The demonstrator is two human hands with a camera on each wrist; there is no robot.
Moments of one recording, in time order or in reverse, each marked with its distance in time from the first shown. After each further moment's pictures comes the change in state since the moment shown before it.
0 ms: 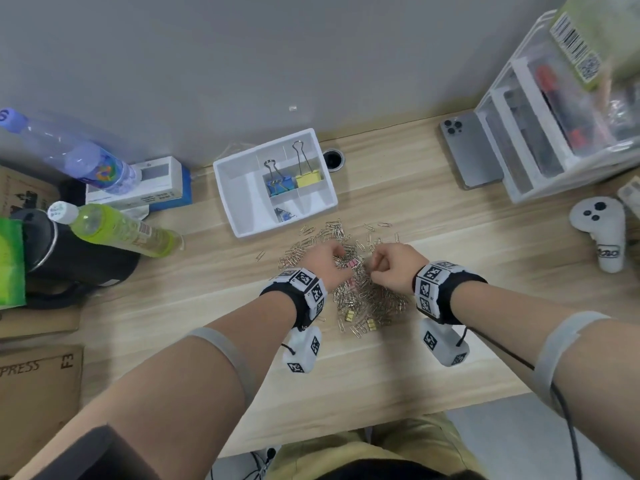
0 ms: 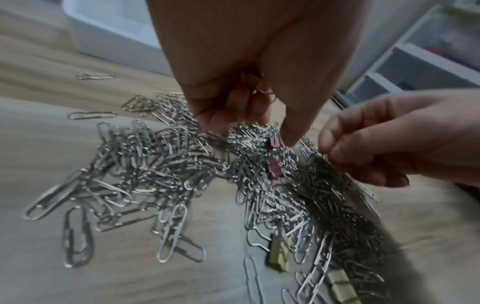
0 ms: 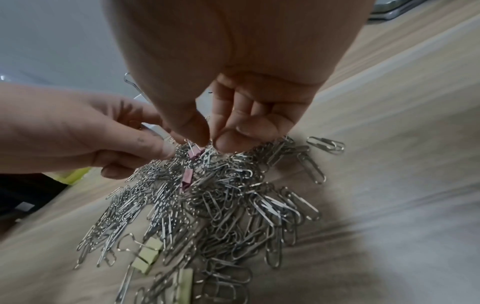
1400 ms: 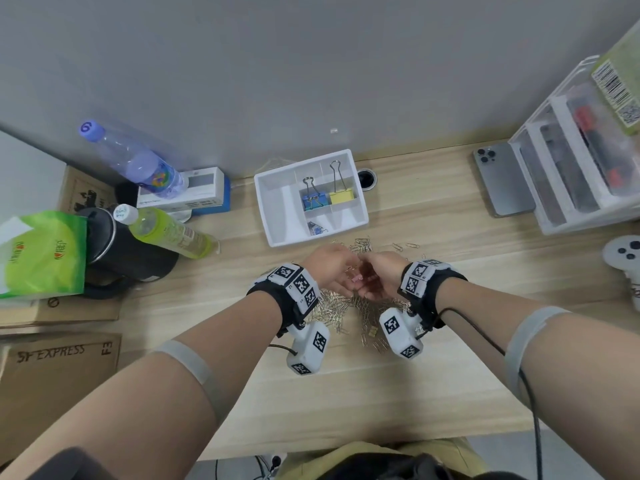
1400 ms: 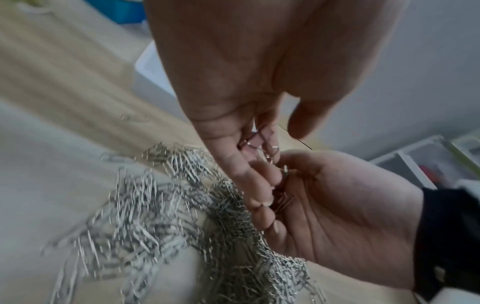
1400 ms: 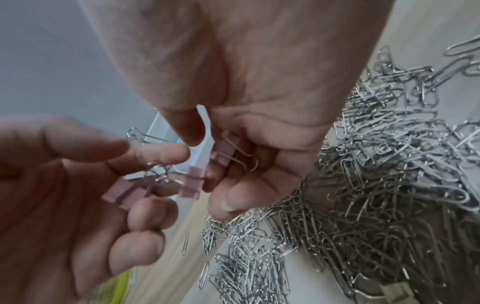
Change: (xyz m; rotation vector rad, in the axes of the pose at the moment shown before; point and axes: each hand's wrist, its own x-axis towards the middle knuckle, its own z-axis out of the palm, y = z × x) left_hand -0.019 0.009 -0.076 -0.709 -0.244 -0.302; right_hand 0.027 -0.087 0.015 0.752 -0.251 0.441
